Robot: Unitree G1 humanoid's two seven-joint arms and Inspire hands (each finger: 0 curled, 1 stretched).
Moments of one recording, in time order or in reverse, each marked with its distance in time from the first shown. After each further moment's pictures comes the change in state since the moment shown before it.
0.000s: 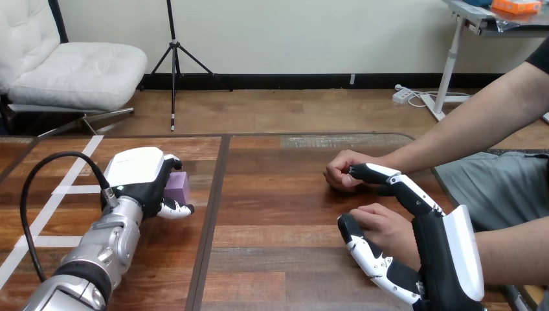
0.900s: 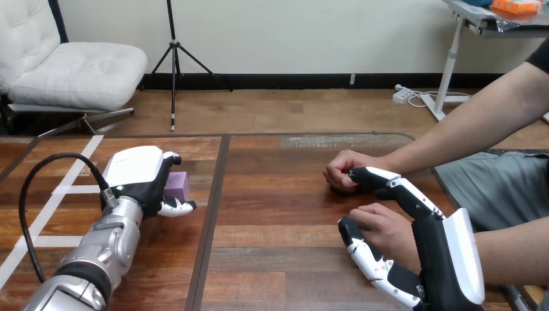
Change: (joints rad) left arm 0.000 -0.002 0.006 0.007 -0.007 -0.014 0.020; right arm 0.014 0.000 0.000 -0.004 -0.005 0.005 0.000
